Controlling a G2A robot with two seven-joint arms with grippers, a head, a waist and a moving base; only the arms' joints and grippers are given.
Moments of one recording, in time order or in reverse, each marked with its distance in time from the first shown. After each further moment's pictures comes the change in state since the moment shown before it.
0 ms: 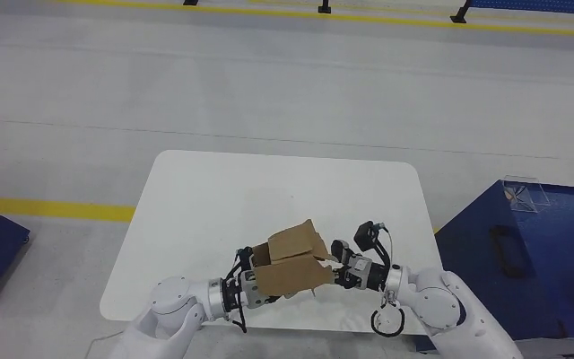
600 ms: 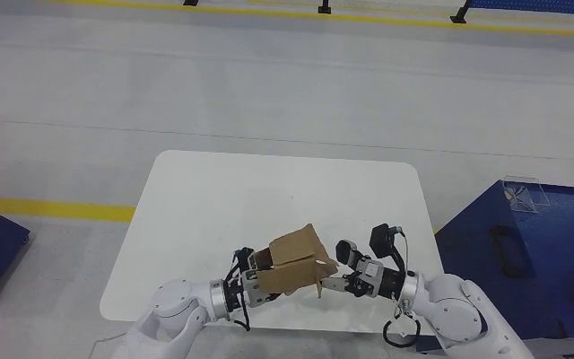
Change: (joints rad) left arm 0.007 0.001 0.014 0.008 0.000 -0.023 0.064; right arm -0.102 0.015 0.087 -0.142 0.028 -0.018 0.015
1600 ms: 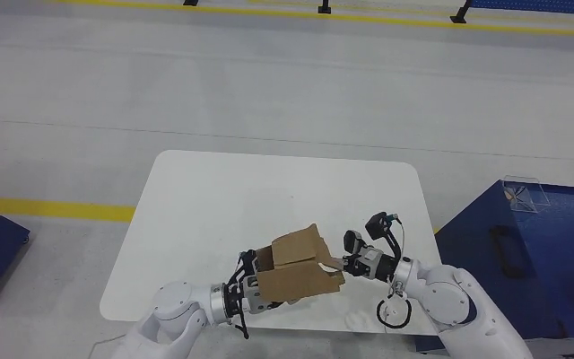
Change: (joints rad) left arm 0.010 0.012 0.009 -0.030 -0.003 -0.027 -0.084; right arm 0.099 -0.016 -0.048 0.126 -0.055 0.129 -0.007
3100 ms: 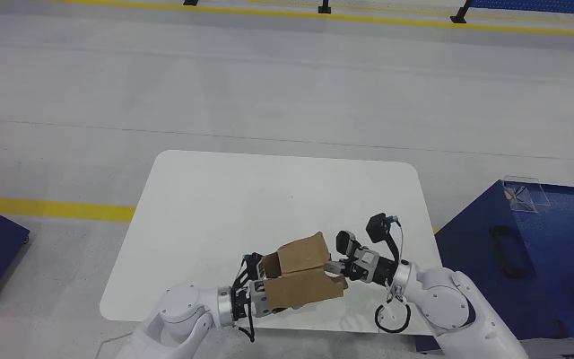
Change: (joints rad) left arm -0.017 0.007 0.051 0.015 0.059 -0.022 0.044; right arm -0.023 -0.011 0.001 -0.033 0.066 -0.061 -0.015
